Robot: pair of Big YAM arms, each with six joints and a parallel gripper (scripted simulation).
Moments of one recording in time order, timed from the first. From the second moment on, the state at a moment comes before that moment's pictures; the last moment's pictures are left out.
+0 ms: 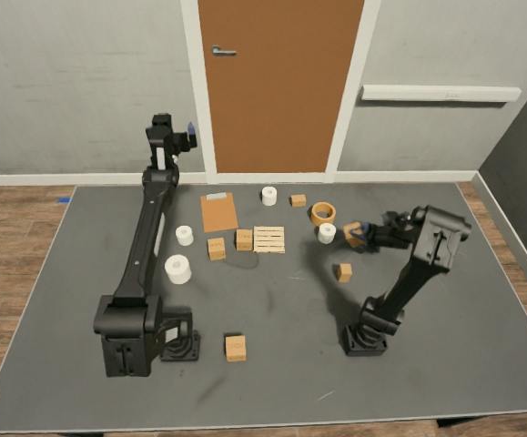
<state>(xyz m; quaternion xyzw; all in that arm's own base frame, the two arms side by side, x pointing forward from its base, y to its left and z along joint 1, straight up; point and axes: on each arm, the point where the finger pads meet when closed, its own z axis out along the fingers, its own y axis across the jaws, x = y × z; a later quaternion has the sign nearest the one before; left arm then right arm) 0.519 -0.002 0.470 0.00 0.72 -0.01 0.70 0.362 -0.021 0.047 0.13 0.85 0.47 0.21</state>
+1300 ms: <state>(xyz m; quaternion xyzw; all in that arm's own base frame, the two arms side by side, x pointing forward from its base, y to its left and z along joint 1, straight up) 0.519 -0.001 0.472 0.00 0.72 0.00 0.70 0.283 -0.076 0.004 0.02 0.97 0.19 0.13</state>
